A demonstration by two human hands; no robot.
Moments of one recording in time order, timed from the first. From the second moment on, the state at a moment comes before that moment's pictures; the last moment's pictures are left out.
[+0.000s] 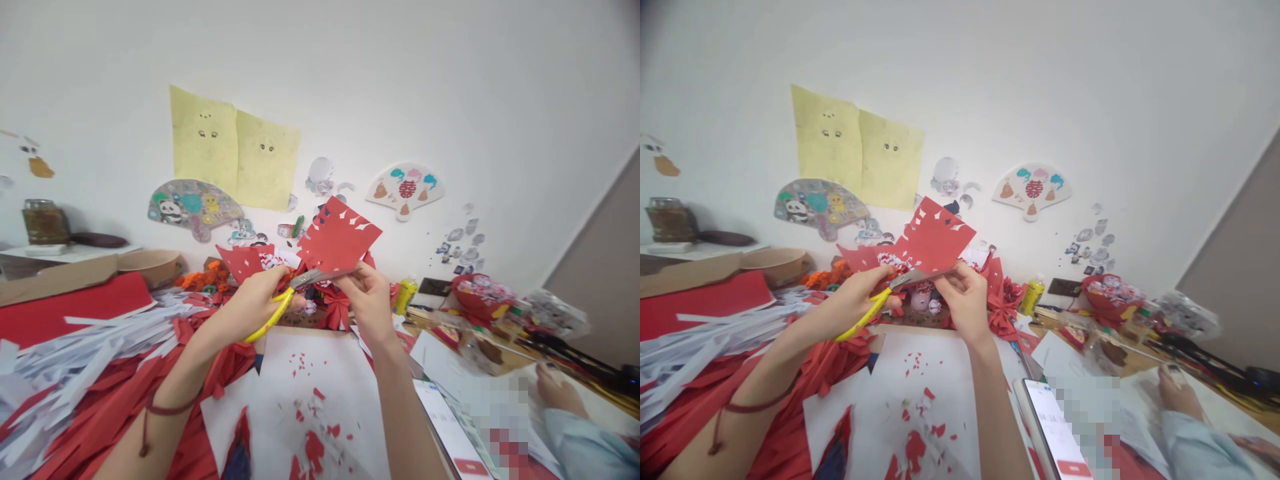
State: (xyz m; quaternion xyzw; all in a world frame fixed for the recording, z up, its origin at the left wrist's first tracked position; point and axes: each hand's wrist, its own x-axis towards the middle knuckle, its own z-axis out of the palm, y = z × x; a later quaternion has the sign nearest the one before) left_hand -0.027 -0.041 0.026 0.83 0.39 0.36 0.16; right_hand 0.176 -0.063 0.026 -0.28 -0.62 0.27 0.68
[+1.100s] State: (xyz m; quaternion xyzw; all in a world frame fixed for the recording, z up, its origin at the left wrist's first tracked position) left_hand 0.024 -0.046 0.006 0.76 0.42 0.45 0.20; right_hand 0.150 -0.048 0.013 -0.23 -0.47 0.24 0.82
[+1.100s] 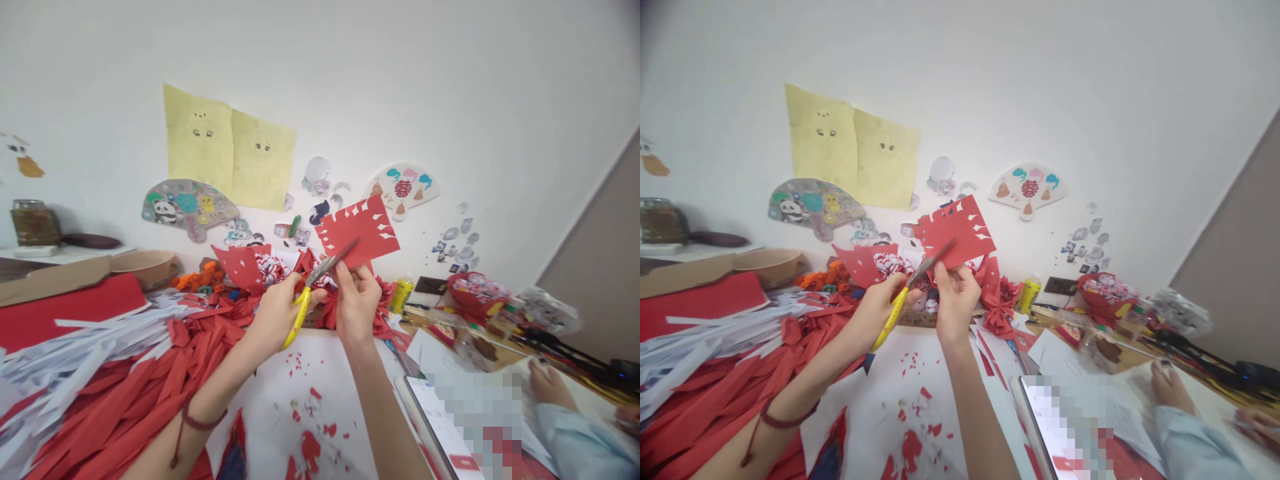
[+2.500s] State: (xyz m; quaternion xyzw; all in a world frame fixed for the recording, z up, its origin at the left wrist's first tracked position) left_hand 0.005 -0.048 0.022 0.79 0.40 0.42 0.21; right_hand 0.168 -0.068 0.026 -0.29 -0.58 0.18 0.74
